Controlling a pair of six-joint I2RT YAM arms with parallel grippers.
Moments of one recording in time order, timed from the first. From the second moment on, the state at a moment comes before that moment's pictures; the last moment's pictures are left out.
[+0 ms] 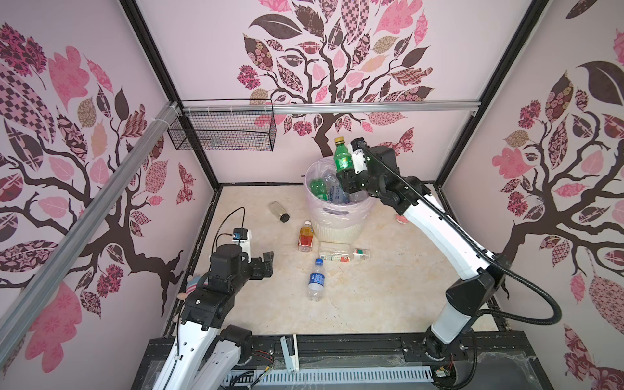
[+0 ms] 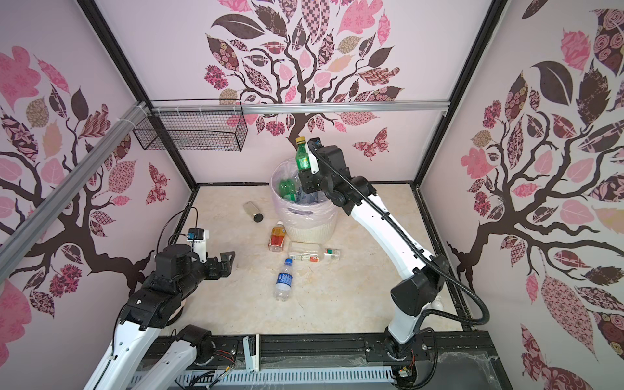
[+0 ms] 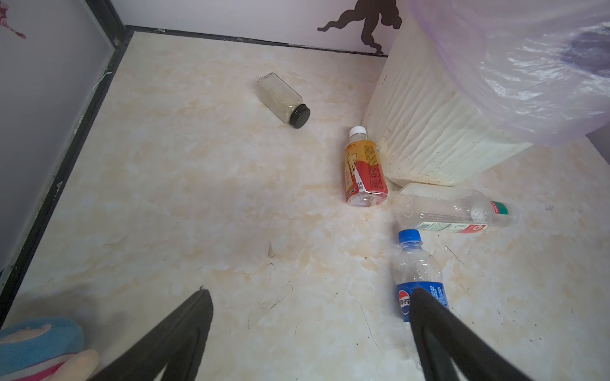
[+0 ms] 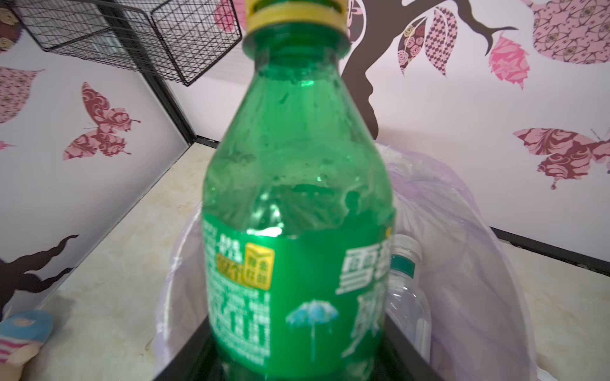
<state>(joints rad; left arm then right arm) -0.28 0.62 0.78 -0.76 -0.06 -0.21 0.59 1.75 1.95 -0.64 0.12 0.15</state>
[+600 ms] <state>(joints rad) -0.28 0.63 0.78 -0.76 -0.04 -0.21 0.56 1.80 1.91 -0.69 0.32 0.15</state>
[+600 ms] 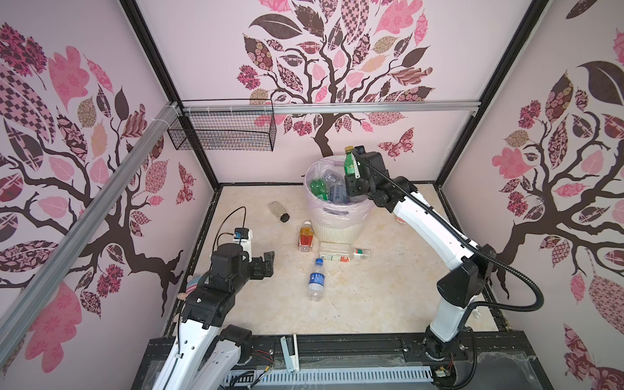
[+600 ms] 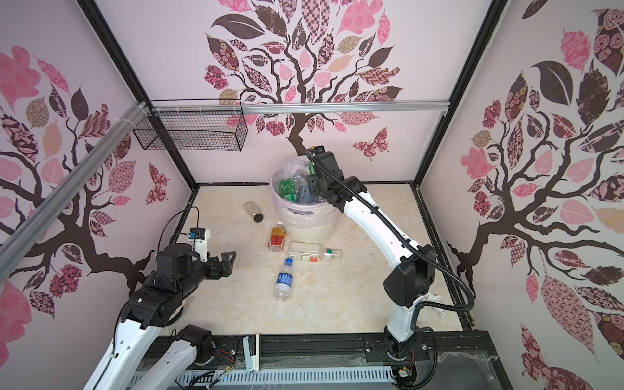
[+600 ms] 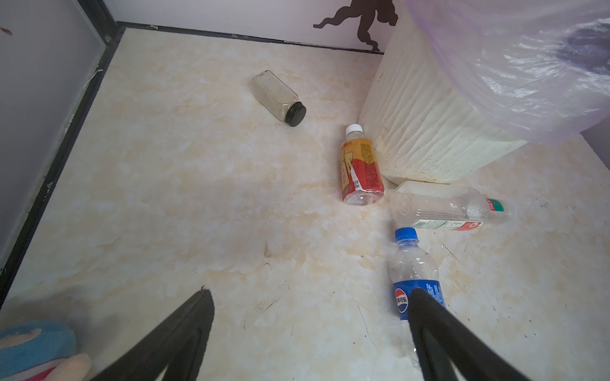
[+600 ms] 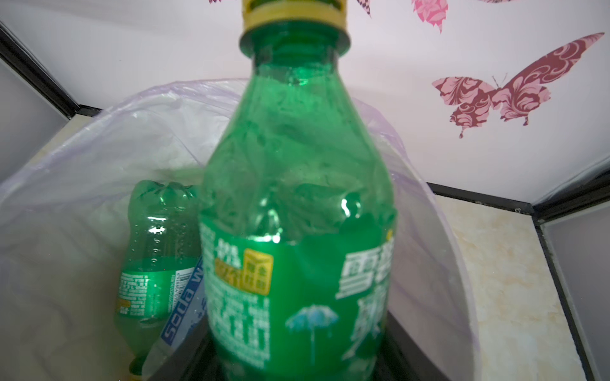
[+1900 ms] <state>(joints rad) -0.41 0.80 0.74 -0.67 0.29 -0.31 0.55 0.98 1.08 -0.54 0.22 0.29</state>
